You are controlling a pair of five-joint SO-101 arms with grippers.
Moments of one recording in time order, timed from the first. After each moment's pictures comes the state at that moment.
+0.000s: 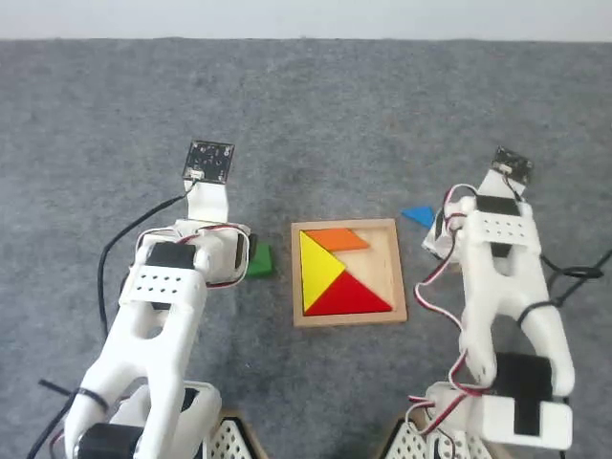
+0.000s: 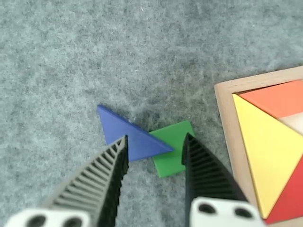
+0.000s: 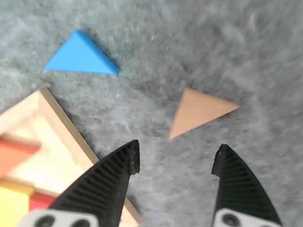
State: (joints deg) left arm -1.0 -29.1 57.4 46.6 2.3; right arm 2.1 -7.0 34.5 61.5 -25.4
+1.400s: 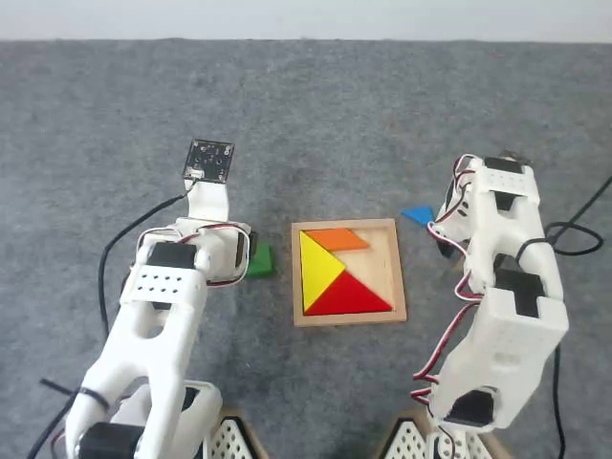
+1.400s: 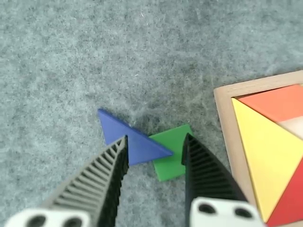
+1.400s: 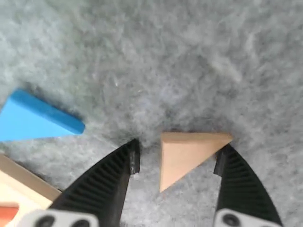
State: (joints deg) left arm -1.0 -29.1 57.4 45.8 2.3; right arm 6.2 23.7 7.0 73.0 -27.2
